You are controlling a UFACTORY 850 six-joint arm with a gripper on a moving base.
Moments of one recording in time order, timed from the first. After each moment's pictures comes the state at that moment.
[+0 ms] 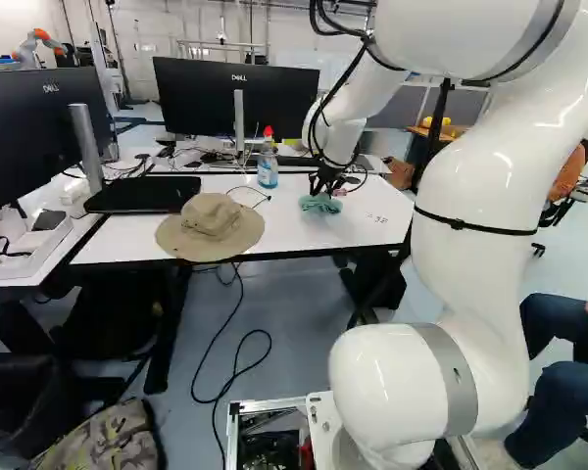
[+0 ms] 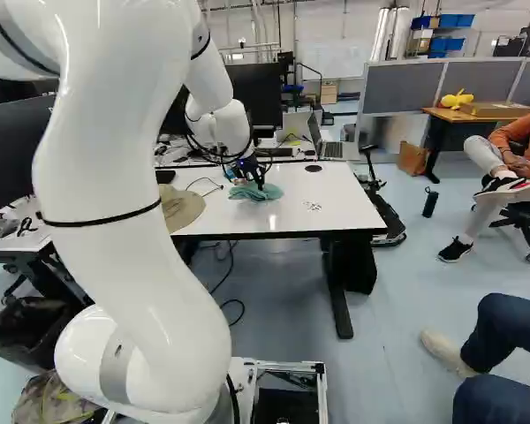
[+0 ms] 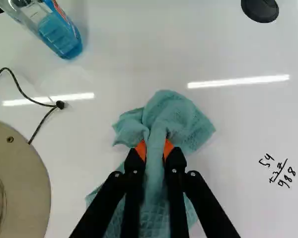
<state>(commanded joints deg) -2.9 -13.8 -57.0 1.6 -15.8 0.0</state>
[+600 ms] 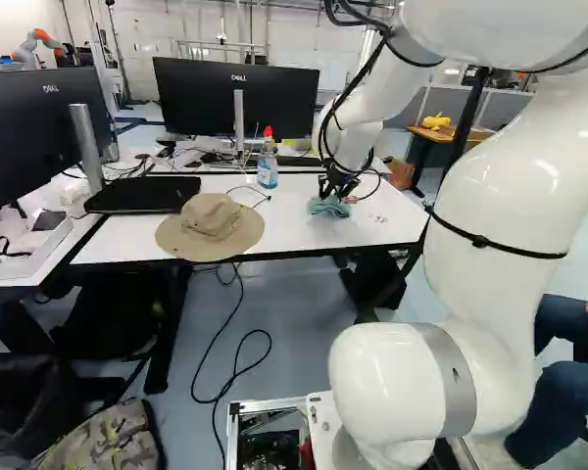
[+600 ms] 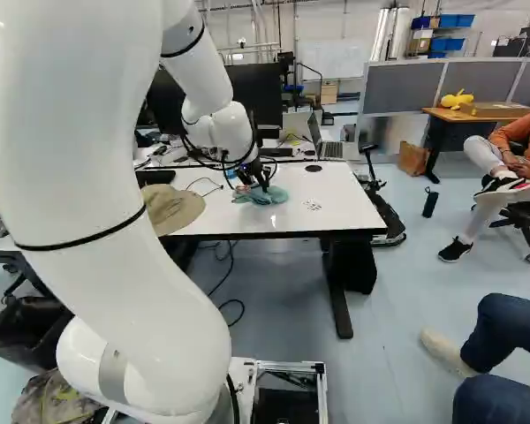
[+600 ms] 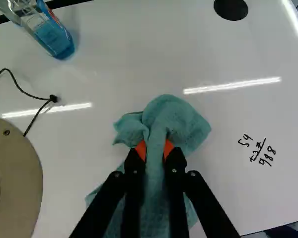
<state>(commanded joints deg) -5.9 -7.0 -49.2 1.6 -11.0 0.0</state>
